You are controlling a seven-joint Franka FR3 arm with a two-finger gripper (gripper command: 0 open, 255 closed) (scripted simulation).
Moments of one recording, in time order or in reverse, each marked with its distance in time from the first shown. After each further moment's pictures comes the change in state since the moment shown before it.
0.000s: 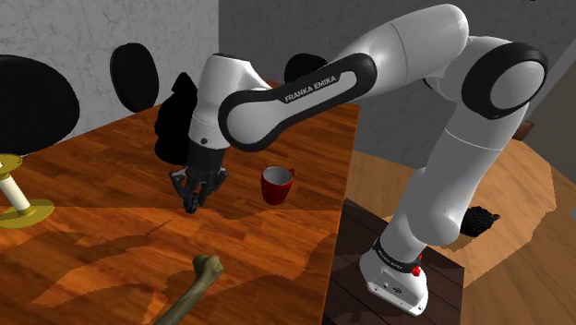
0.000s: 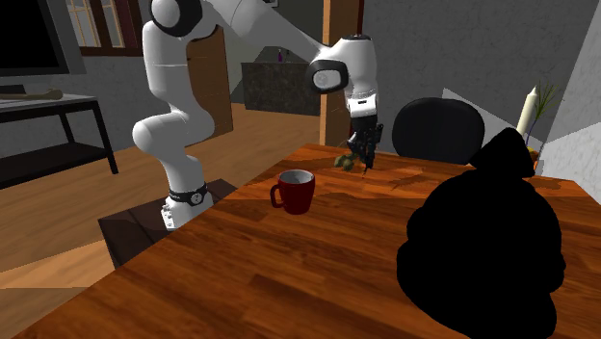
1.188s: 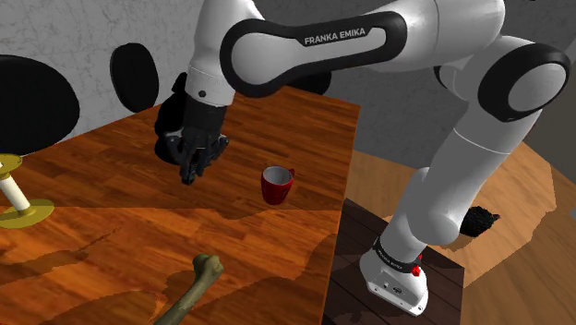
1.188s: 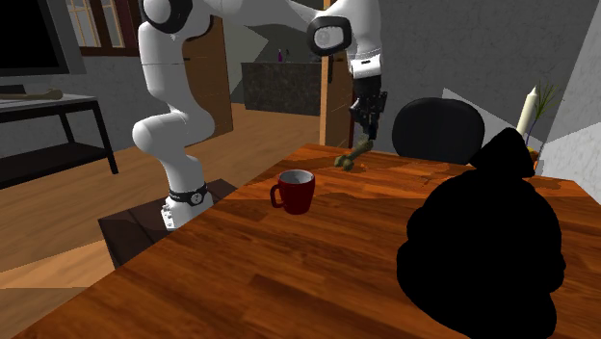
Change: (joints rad) arm -0.012 -0.080 -0.011 0.159 0.004 -0.233 0.025
